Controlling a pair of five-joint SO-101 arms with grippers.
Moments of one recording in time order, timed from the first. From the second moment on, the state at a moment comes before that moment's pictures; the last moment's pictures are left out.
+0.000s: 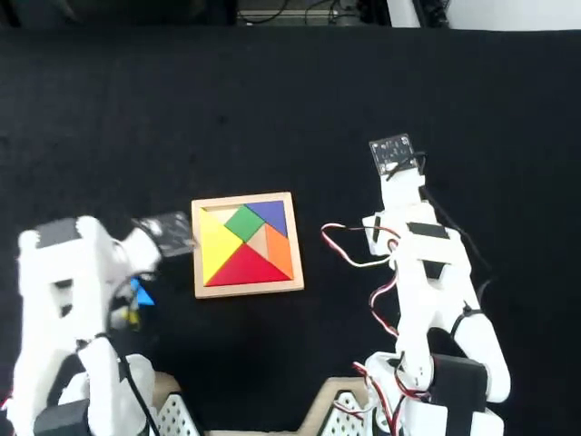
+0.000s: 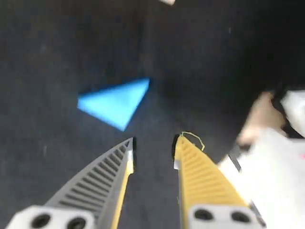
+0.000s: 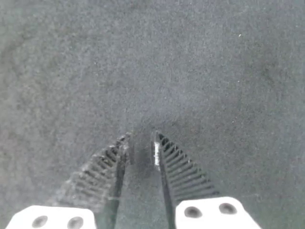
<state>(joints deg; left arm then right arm) -17.1 -30.9 55.0 76.7 -79.6 7.9 -17.7 58.5 29.1 21.8</state>
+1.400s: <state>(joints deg) -12.2 -30.9 62.3 39.7 -59.6 7.9 -17.7 59.1 29.1 21.8</state>
